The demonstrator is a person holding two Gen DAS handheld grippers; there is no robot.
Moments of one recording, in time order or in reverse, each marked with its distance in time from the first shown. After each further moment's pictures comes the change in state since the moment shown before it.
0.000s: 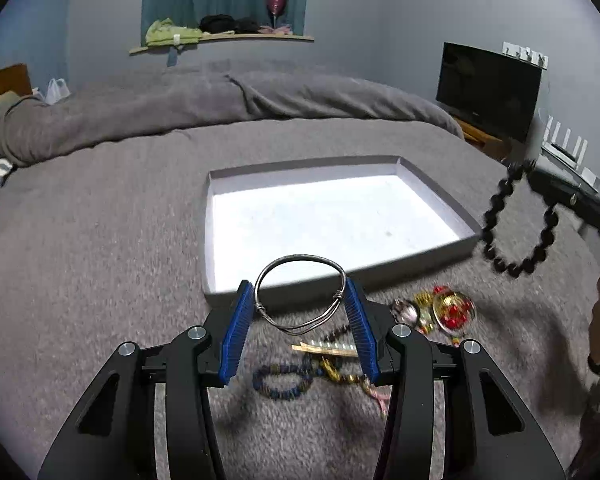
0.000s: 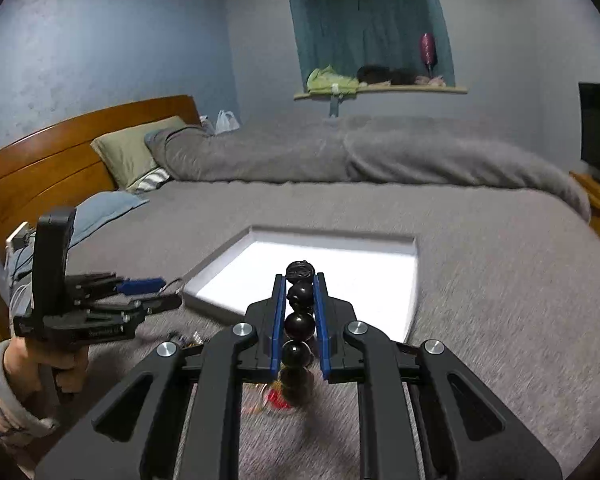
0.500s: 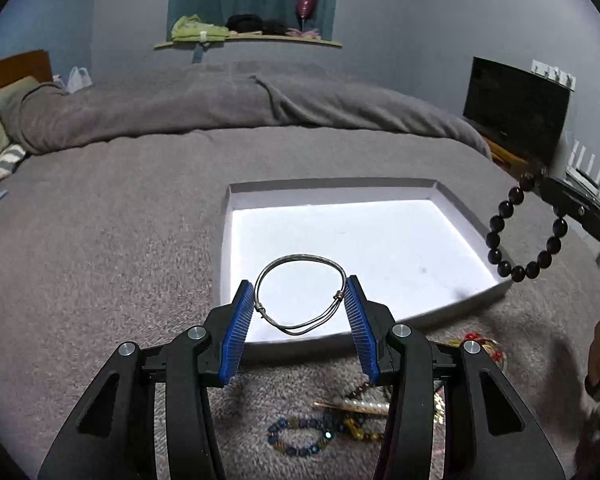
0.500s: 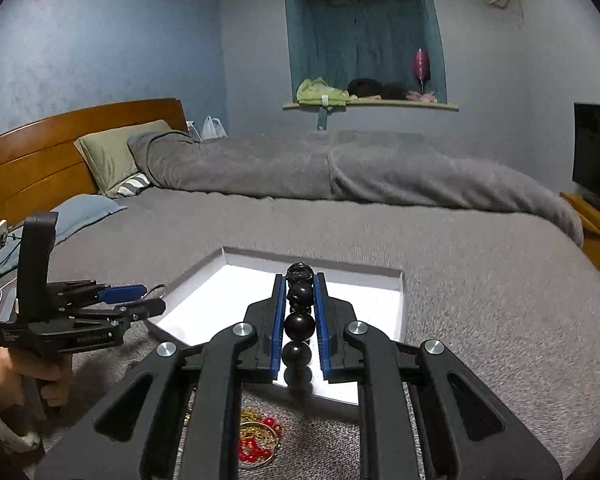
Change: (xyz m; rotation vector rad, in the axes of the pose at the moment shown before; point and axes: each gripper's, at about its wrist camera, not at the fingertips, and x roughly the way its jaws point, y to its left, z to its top) left arm 0.030 0.014 0.021 -0.076 -0.014 0.064; right arm 0.042 -0.014 0.016 -0.028 -0.023 -0.055
